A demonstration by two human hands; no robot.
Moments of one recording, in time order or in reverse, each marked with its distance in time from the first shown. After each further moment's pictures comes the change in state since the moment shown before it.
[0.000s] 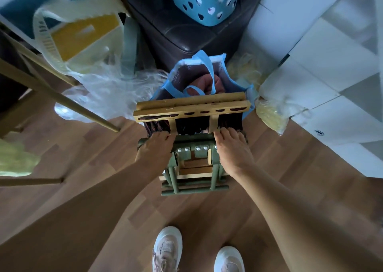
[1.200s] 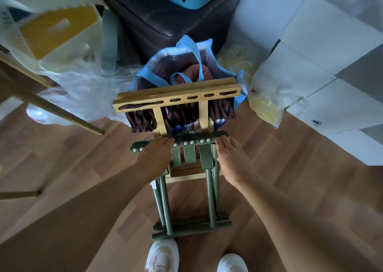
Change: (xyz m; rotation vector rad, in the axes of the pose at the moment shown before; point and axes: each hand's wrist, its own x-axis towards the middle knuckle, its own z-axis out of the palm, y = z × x) left_hand 0.024 0.009 0.068 -0.071 -0.069 0.079; right_hand -0.012 0.024 0.086 0.006 0.043 0.013
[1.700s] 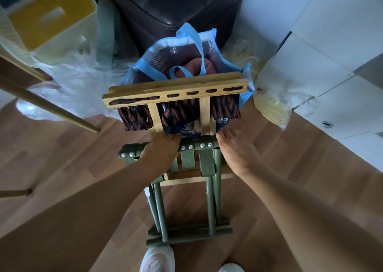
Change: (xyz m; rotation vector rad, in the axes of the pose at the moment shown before) left_hand 0.031 0.009 0.020 0.279 0.040 0.024; right_hand 0.034 0.020 0.008 -0.081 0.056 -0.072
